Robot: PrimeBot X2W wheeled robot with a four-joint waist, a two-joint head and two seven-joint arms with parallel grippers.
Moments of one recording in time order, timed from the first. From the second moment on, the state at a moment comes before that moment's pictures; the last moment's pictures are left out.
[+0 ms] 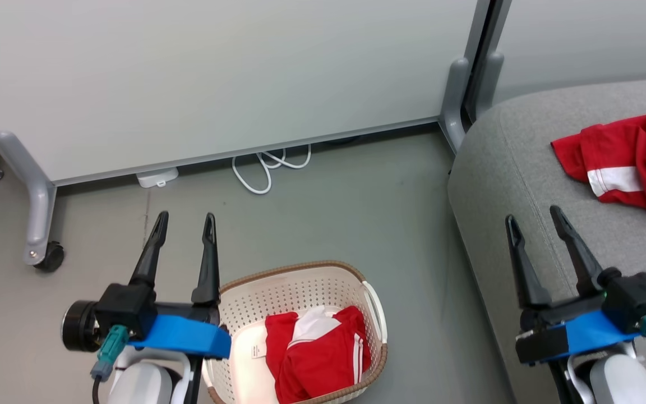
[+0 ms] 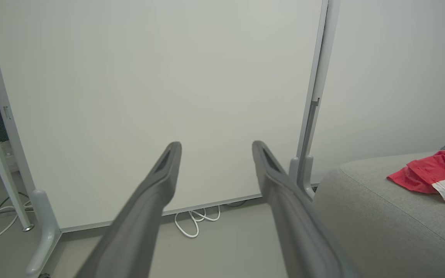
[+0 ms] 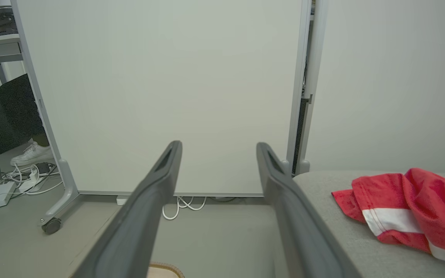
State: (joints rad) left arm -0.18 0.12 -0.22 0.21 -0.24 0.00 -0.26; right arm -0.16 -0.14 0.06 0.14 0.17 0.13 -0.26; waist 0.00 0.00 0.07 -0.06
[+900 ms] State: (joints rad) left arm -0.05 0.05 -0.01 0.20 -0.14 -0.10 -0.26; right arm -0.05 -0.09 0.02 0.17 0.15 0.13 -0.26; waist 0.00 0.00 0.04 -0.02
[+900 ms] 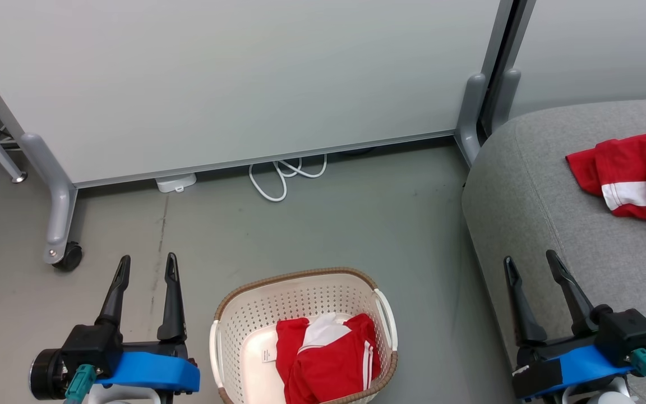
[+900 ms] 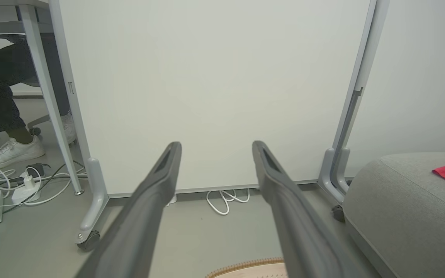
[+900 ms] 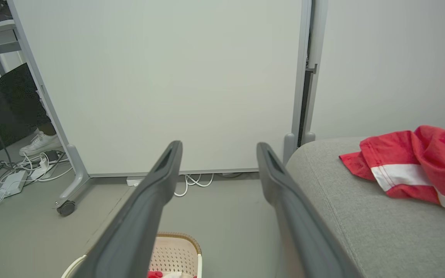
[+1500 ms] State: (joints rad) left arm -0.28 0.08 -0.17 0.33 -0.08 -0.13 -0.26; right arm -0.15 -0.09 0.04 0.14 0.15 0.13 -0.26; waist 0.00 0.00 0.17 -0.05
